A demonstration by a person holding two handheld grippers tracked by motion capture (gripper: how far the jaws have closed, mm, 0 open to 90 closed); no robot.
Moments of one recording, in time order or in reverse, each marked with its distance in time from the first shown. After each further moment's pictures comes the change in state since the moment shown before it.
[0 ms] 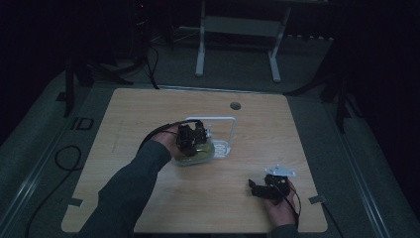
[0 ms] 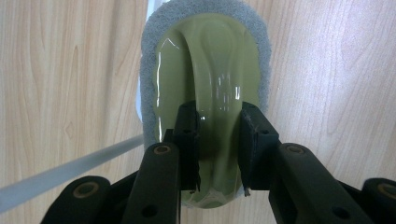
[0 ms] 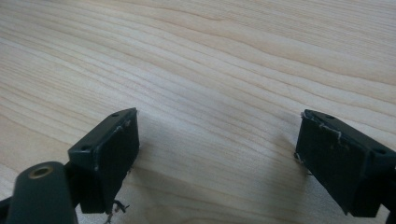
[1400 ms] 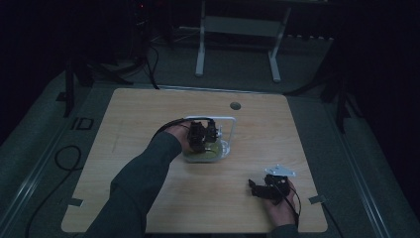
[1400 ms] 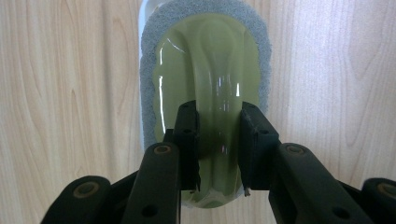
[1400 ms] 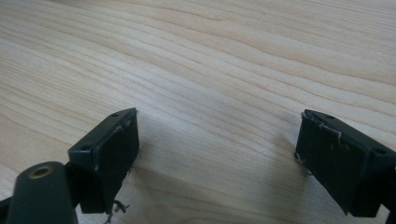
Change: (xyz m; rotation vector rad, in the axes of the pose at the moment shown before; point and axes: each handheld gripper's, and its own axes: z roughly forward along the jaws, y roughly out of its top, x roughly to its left) left arm 0.013 0.030 0.016 0.017 -0.034 0.146; right arm 0.000 0.000 0.000 0.000 0.001 0.001
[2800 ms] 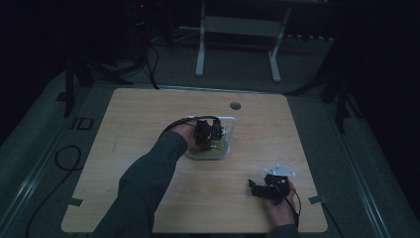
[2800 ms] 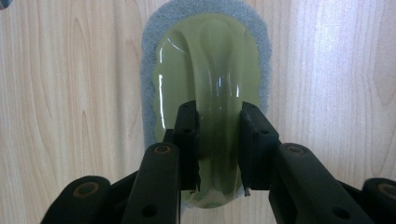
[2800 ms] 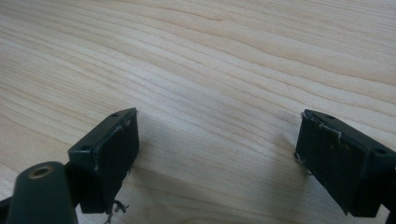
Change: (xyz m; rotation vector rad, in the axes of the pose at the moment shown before) left arm 0.011 0.014 0.013 -0.024 0.022 0.015; right arm 0.000 0.000 0.000 0.000 0.000 0.000
